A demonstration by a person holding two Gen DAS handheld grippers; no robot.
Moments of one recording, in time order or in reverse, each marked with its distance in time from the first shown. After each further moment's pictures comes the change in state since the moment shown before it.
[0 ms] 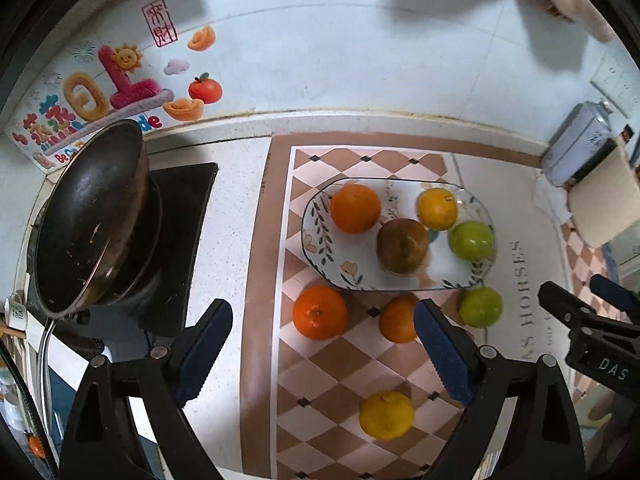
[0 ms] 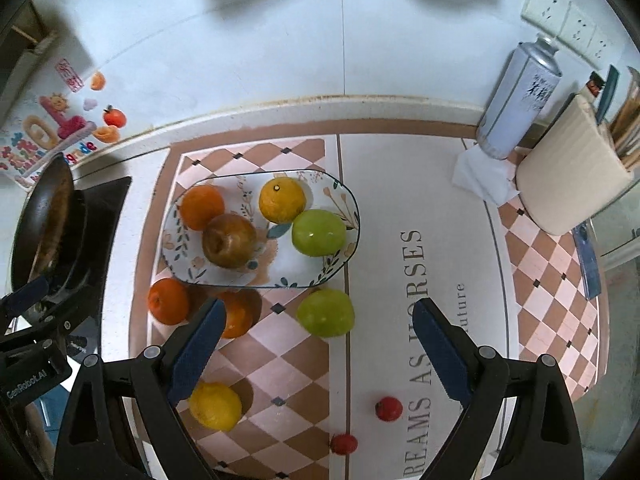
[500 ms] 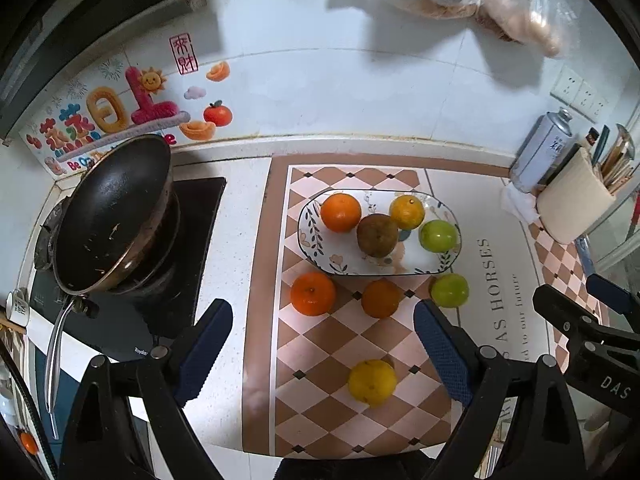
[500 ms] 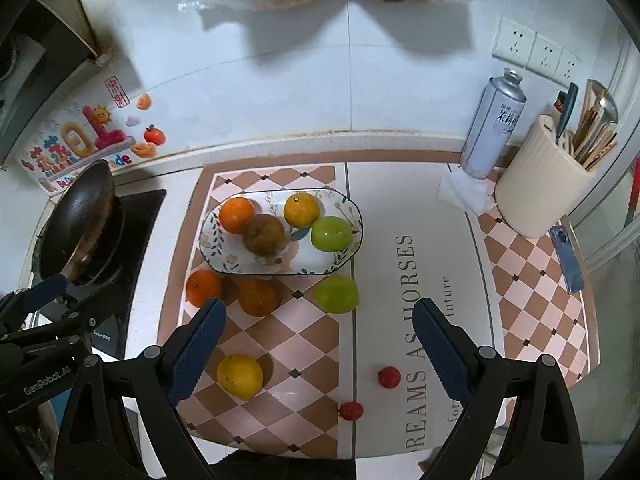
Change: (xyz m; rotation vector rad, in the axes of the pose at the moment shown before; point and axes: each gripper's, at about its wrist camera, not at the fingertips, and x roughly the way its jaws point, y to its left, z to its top) left arm -0.070 0.002 -0.038 0.009 -0.107 -0.031; right arm -0.091 0.012 -0.048 -0.017 -0.134 0.020
